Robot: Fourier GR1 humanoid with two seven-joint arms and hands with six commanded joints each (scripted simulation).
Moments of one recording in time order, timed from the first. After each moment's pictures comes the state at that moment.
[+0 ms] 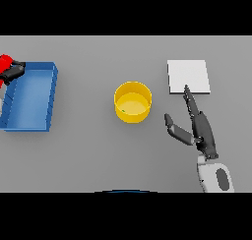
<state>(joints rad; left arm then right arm) -0.56 0.51 0.07 -1.04 -0.25 0.00 0.46 0.05 -0.07 0.14 -1.67 0.21 0.00 -0.14</state>
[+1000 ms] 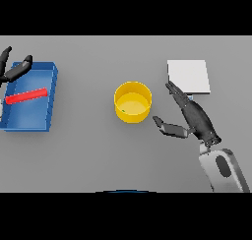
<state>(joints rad) -0.50 0.52 0.04 -1.15 -0.20 -0.12 0.42 -0.10 -0.25 0.24 -1.63 0.45 0.08 -0.05</state>
